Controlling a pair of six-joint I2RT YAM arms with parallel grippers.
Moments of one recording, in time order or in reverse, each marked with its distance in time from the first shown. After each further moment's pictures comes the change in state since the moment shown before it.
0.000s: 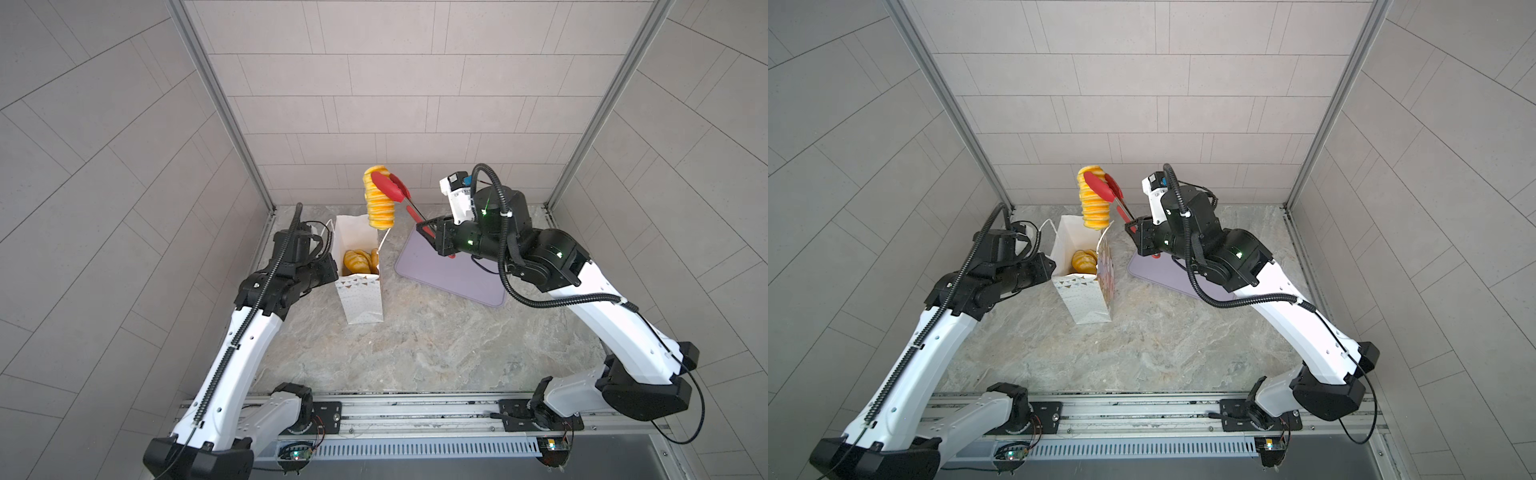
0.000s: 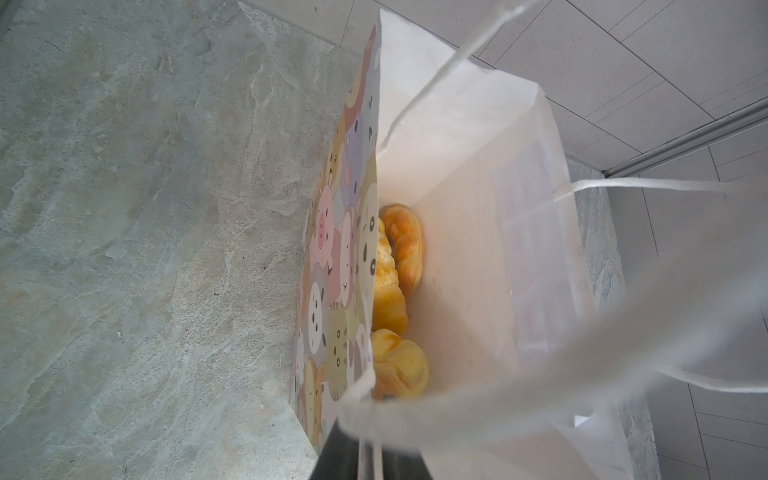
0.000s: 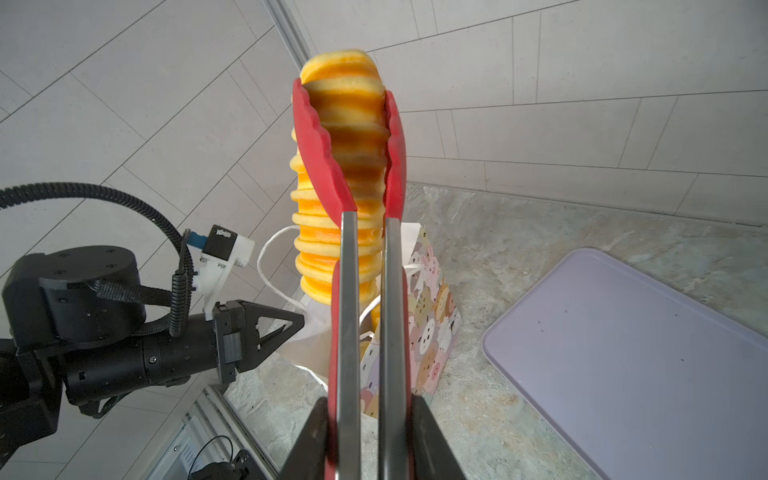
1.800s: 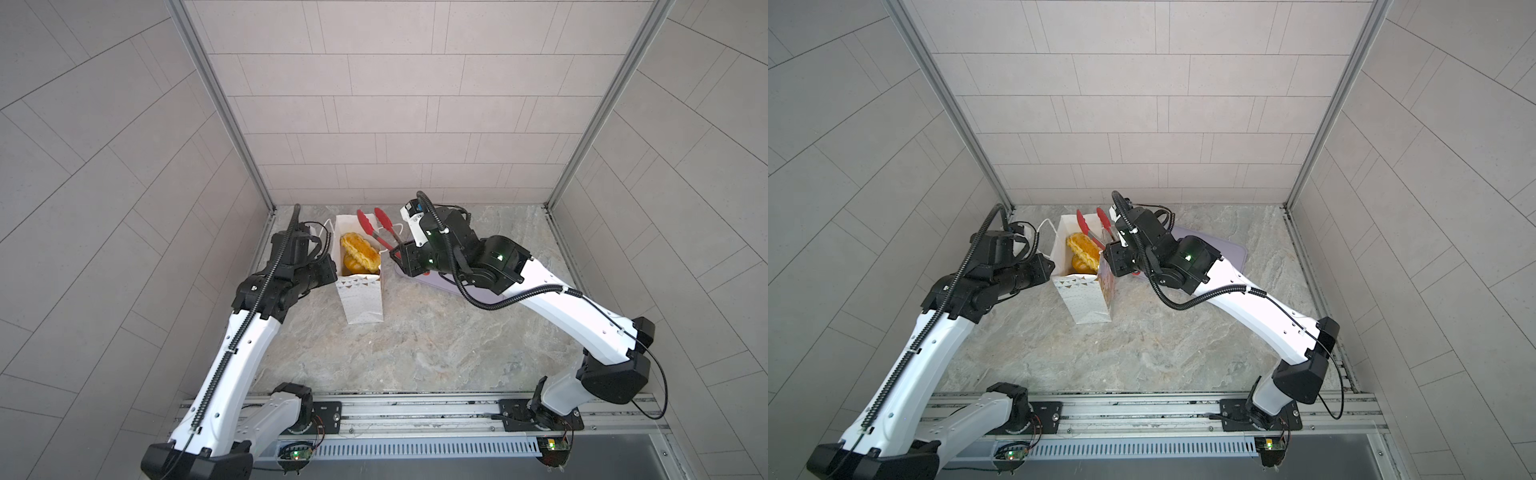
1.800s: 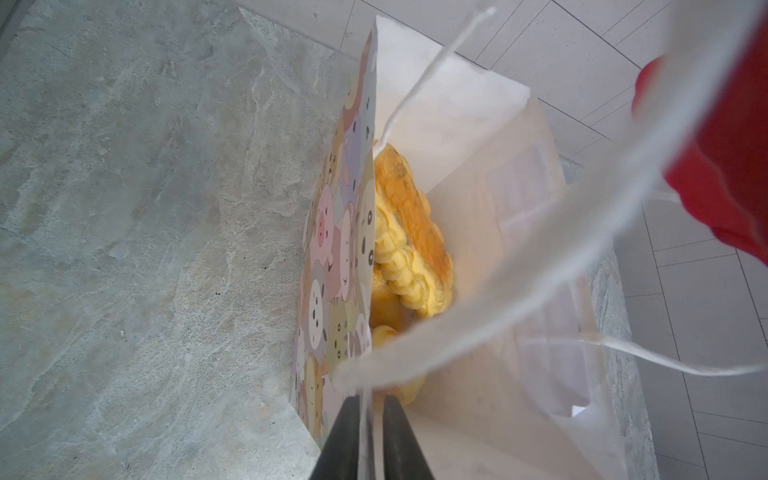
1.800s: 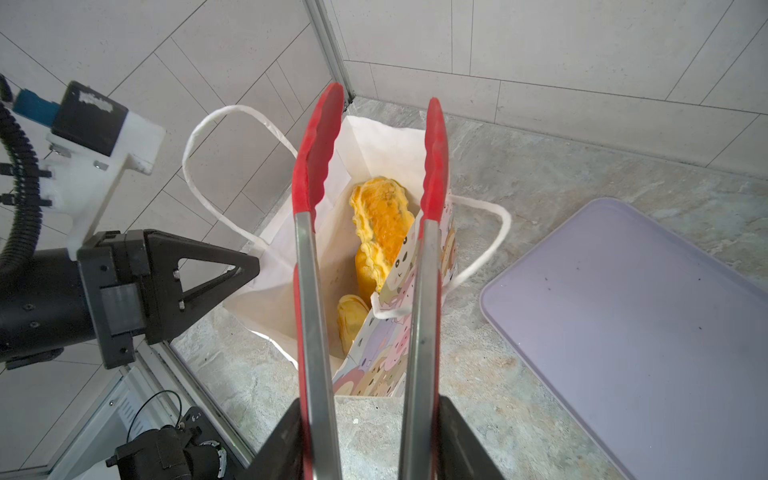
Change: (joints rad) left arm 0.000 -0.018 0.002 -0.013 -0.002 0.001; right arm 0.092 0.117 -0.065 -0.008 0.079 -0.028
